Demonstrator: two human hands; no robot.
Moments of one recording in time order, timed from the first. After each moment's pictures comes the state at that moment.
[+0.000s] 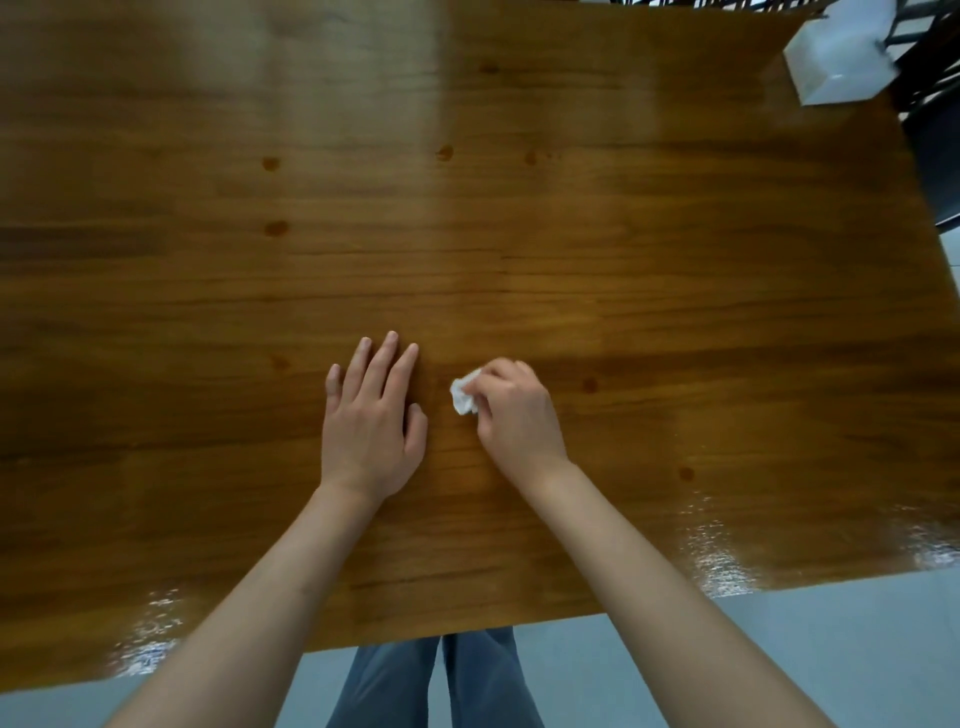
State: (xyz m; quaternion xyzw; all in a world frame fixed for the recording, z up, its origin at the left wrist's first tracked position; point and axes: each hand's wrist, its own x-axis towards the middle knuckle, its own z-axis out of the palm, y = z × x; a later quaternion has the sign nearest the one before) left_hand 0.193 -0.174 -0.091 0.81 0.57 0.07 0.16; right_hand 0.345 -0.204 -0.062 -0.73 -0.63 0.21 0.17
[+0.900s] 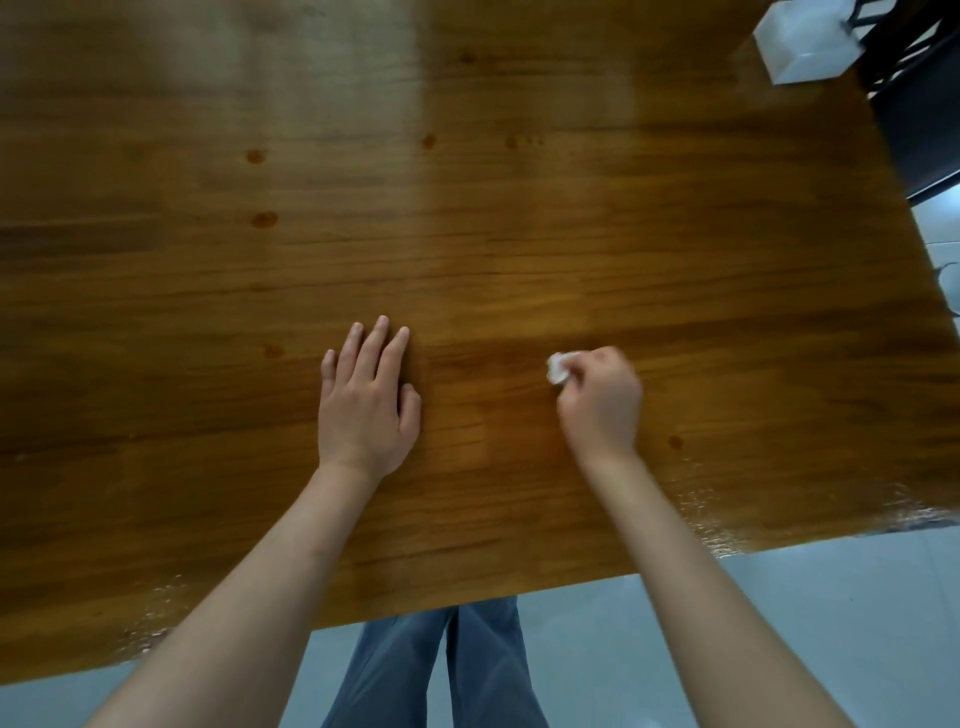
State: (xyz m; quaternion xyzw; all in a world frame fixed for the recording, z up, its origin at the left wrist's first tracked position) left_hand 0.191 -0.173 -0.097 0.81 0.56 0.07 0.15; right_hand 0.400 -0.235 -0.065 -0.86 -0.45 0.15 0.17
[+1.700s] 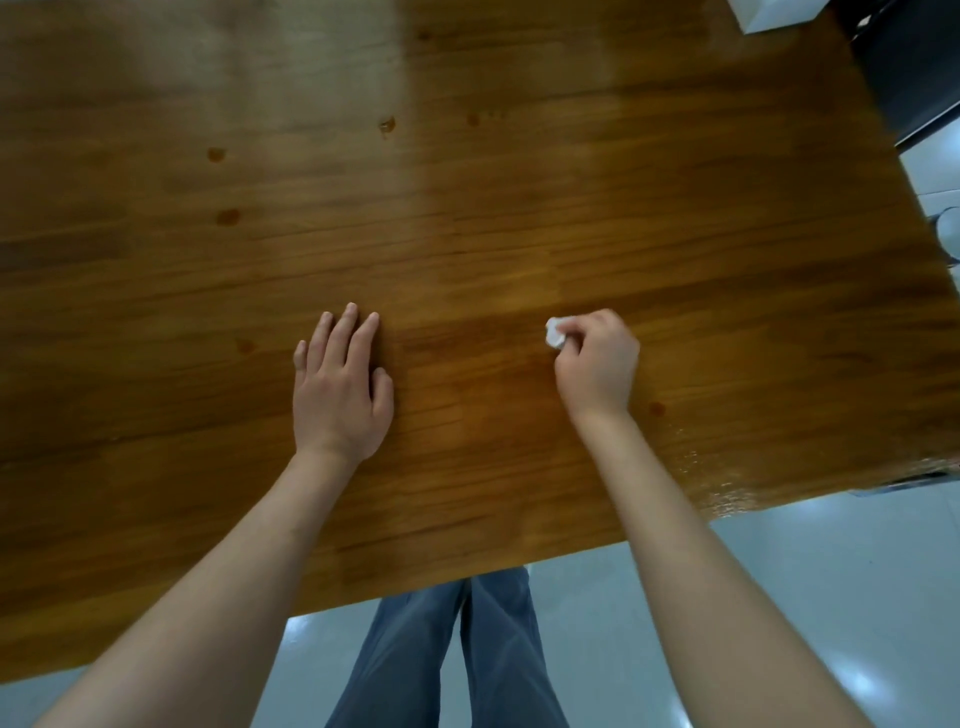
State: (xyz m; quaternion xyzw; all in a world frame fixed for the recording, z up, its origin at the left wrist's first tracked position) left_hand 0.193 -0.172 -0.098 0.81 0.57 0.07 0.13; right_hand 0.422 -0.233 -0.069 -0.87 -0.41 0.15 0.21
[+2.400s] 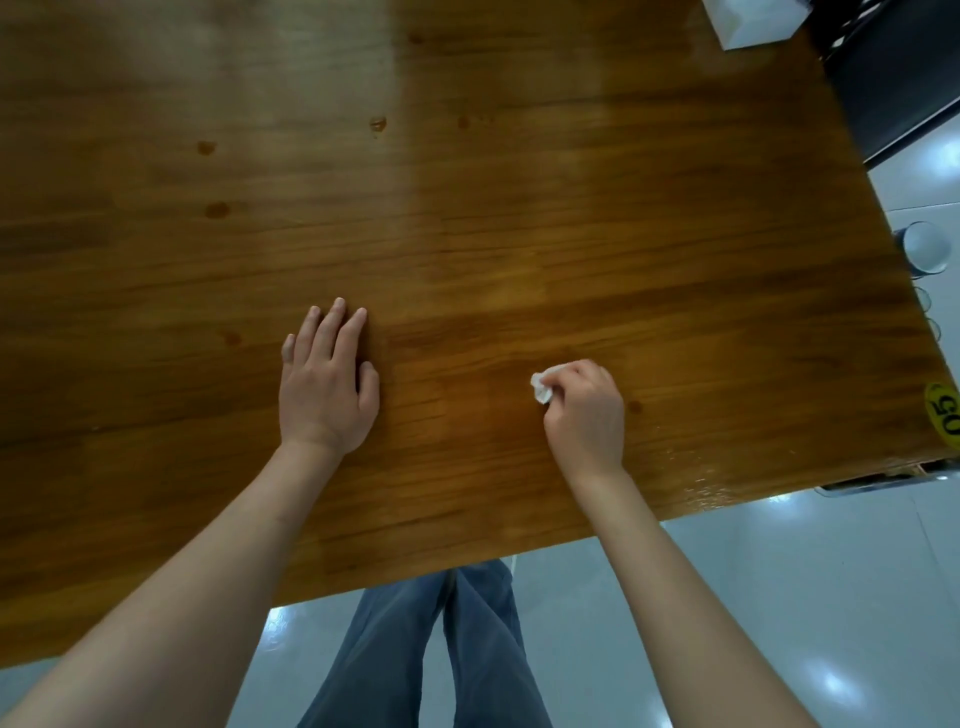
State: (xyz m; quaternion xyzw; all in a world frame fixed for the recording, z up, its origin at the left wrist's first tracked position) left_hand 0.194 -0.173 -0.096 0.81 0.57 0.07 0.14; right_hand 0.409 -0.287 -0.059 -0.84 -0.48 0.15 0.20
